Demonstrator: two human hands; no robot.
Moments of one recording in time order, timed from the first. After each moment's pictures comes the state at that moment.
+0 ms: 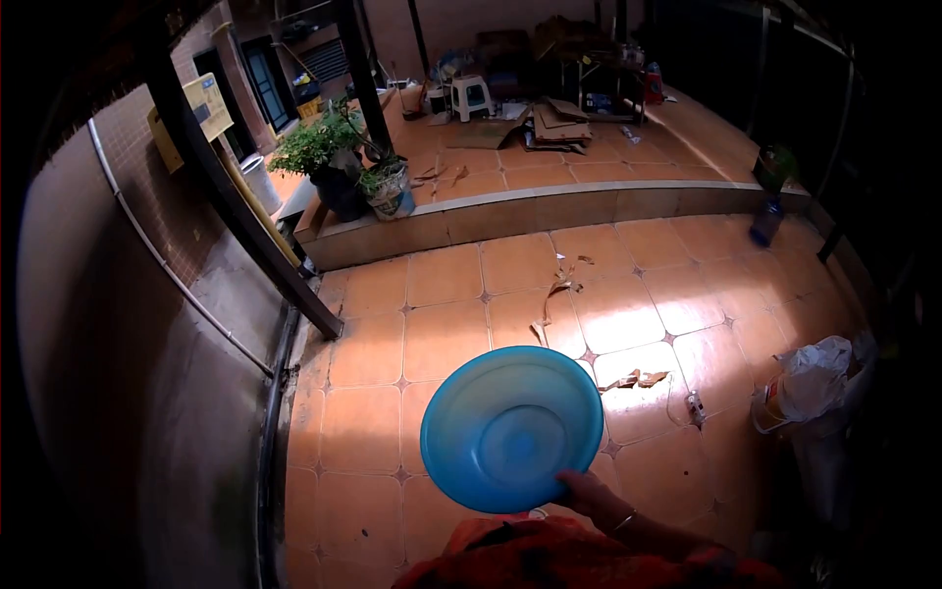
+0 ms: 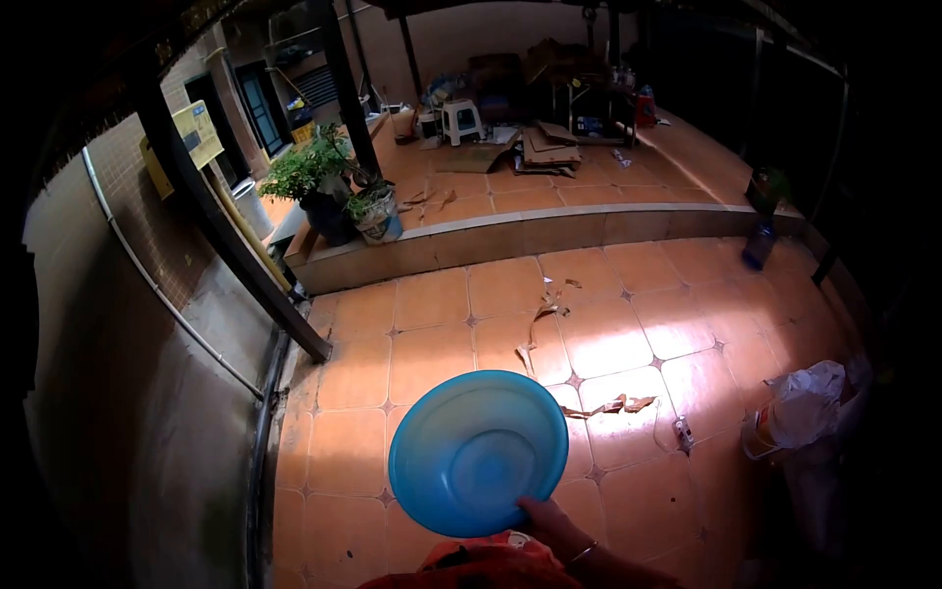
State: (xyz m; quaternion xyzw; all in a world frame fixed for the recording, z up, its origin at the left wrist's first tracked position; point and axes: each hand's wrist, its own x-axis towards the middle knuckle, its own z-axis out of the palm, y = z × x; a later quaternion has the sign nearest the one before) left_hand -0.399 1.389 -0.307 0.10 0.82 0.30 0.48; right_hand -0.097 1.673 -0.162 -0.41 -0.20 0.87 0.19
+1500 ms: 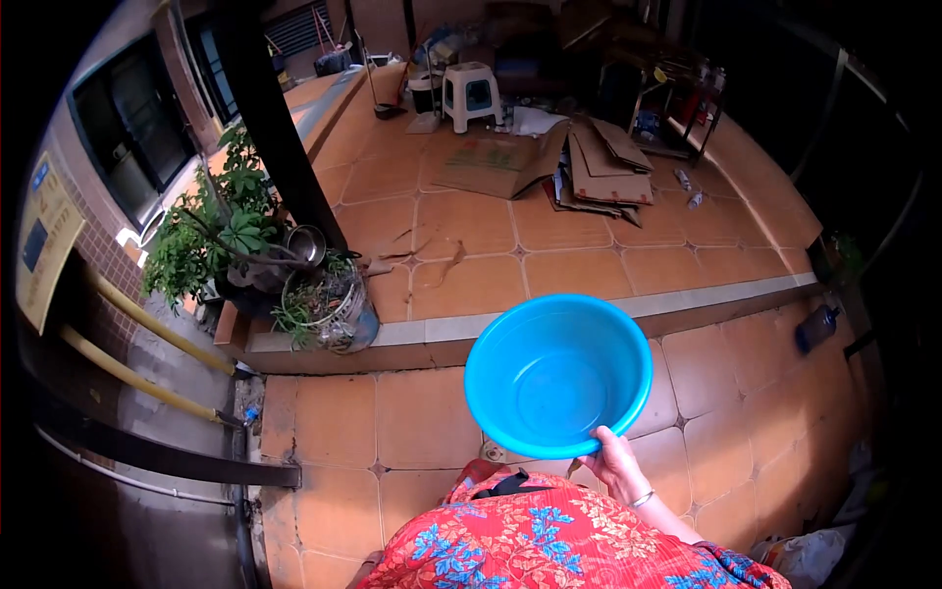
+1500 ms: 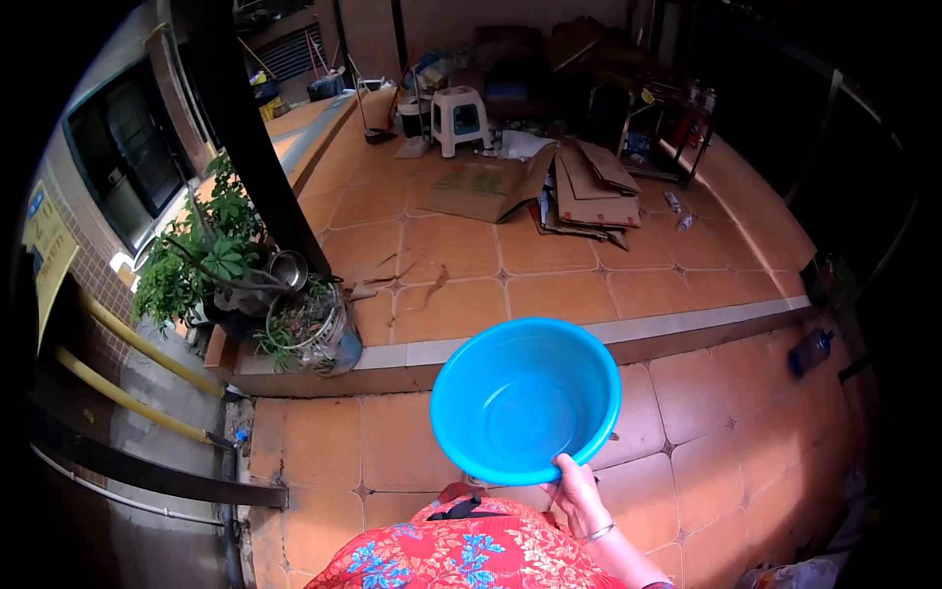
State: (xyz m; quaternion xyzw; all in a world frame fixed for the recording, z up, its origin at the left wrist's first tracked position) left_hand -0.904 2.219 -0.357 0.12 0.80 0.10 0.58; right_hand -0.554 2.627 -0.129 -0.52 -0.18 0.77 0.33
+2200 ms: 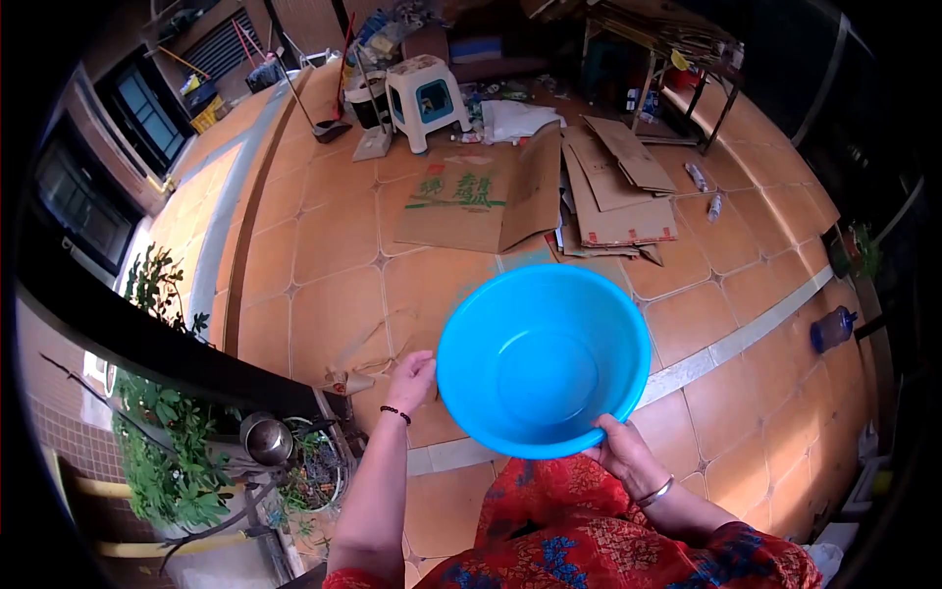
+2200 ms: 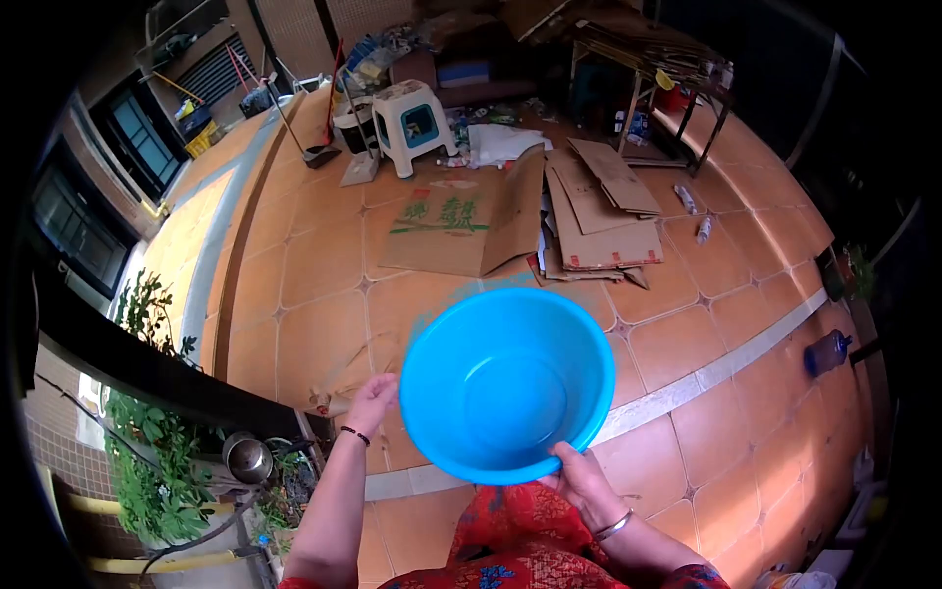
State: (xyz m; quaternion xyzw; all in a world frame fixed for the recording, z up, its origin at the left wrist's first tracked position) left_hand -1.122 3.093 -0.149 0.34 0.67 0.43 0.49; right_hand -0.759 3.087 -0.069 -0.51 -0.13 0.79 0.32
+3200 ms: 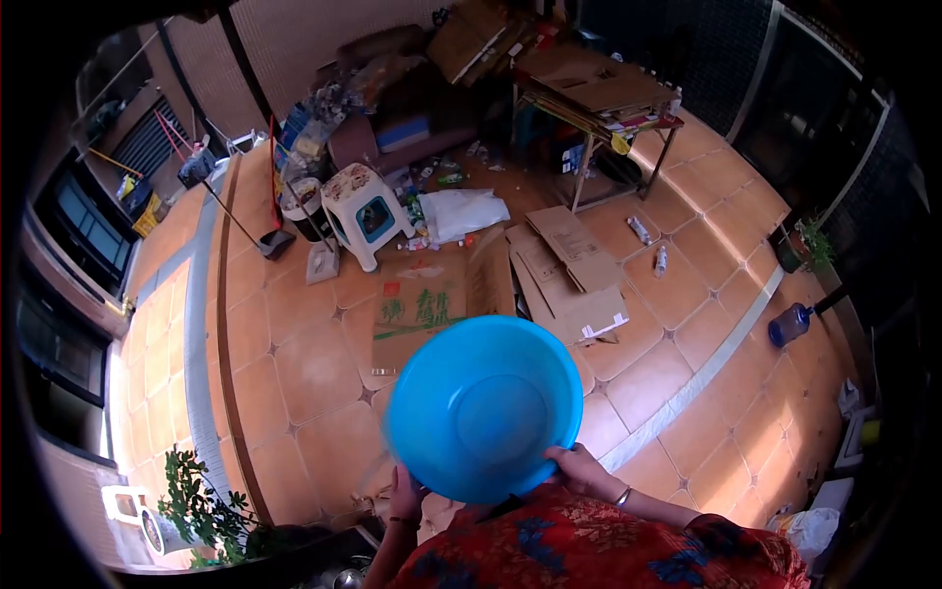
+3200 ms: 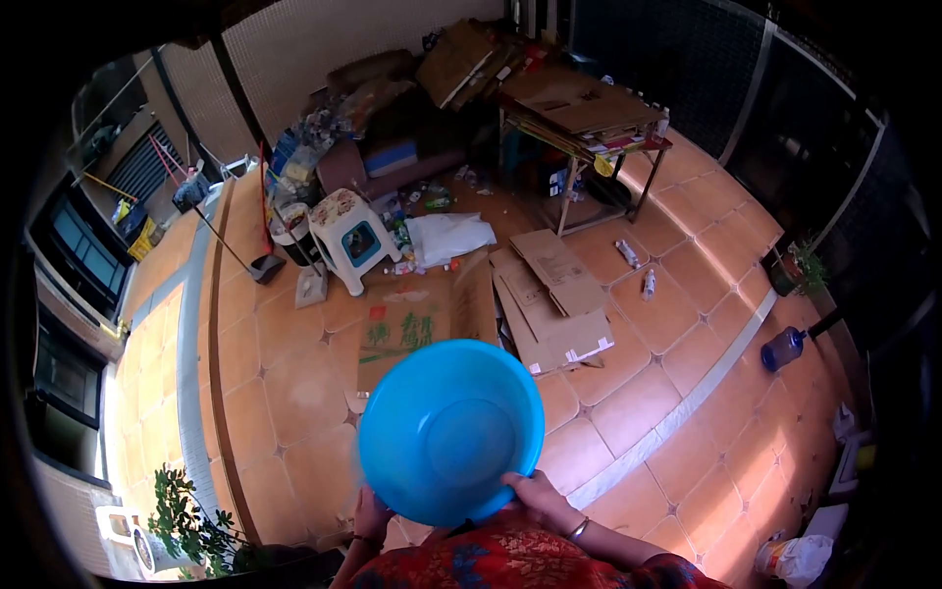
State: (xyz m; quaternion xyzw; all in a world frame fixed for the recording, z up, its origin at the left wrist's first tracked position) left_hand -1.159 3.277 0.076 0.28 0.62 0.52 0.51; right_hand -0.856 3.355 0.175 -0.58 -0.20 0.75 0.23
